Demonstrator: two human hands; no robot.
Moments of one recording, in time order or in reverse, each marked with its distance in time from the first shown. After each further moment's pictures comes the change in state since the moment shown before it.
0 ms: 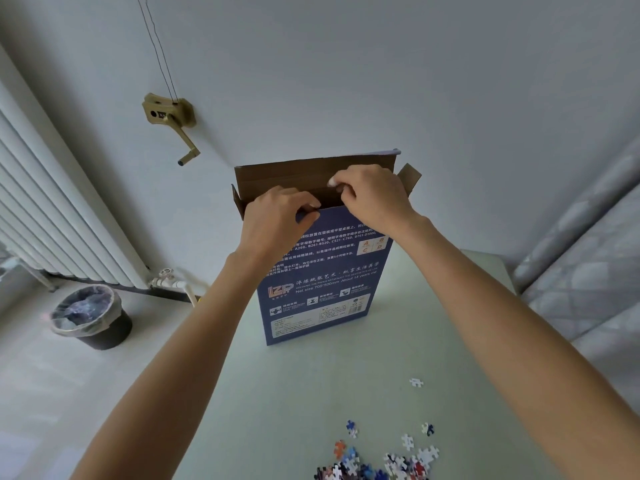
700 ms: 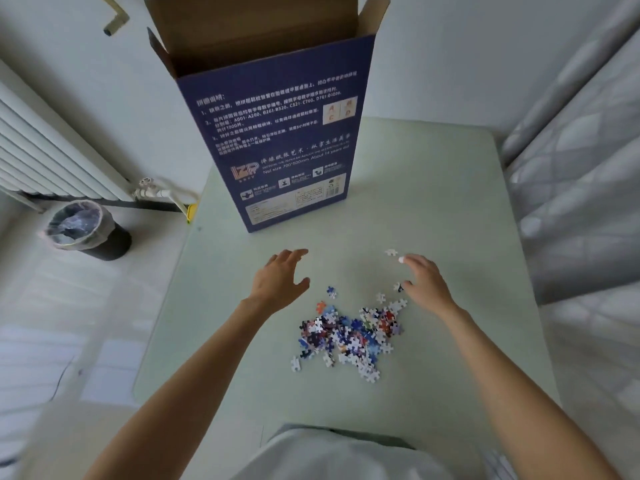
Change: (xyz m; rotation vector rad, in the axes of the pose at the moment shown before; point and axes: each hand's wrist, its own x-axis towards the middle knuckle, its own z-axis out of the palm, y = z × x) left_hand -0.240 0.064 0.090 -0.083 -0.877 -0.355; right_hand -0.367 0.061 0.094 0.209 -0.590 0.760
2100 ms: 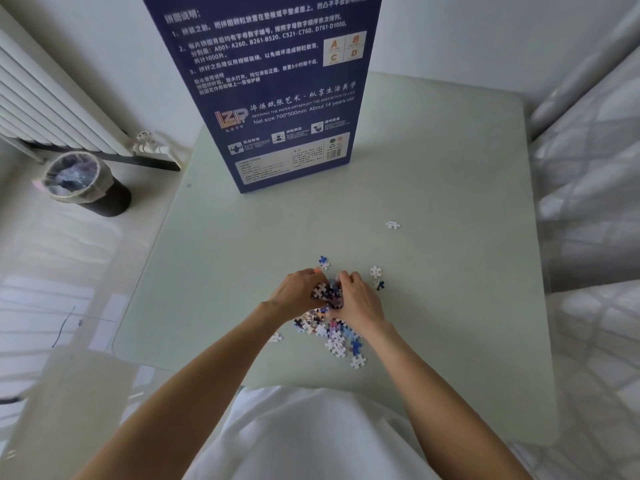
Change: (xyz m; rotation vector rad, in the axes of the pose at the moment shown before) left_hand -0.019 0.024 0.093 -0.124 -0.232 0.043; right_hand -0.043 -0.062 0.097 -0.148 -0.224 -0.100
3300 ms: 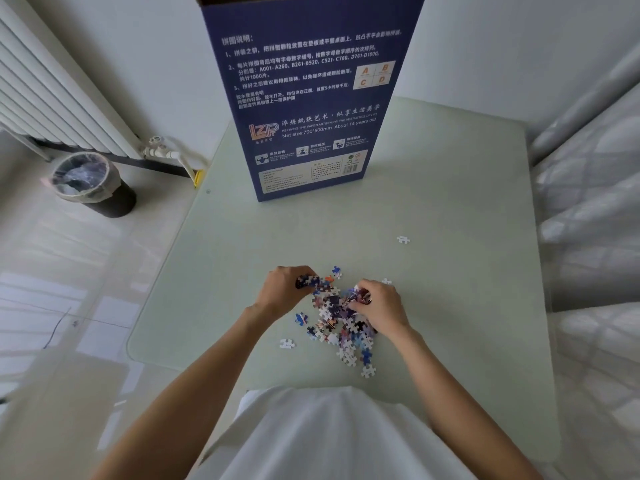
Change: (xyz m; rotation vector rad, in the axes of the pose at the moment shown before) left_hand -0.025 -0.031 -0.035 -0.206 0.264 -0.098; right_hand -0.010 0.002 -0.030 0.246 0.126 -0.026
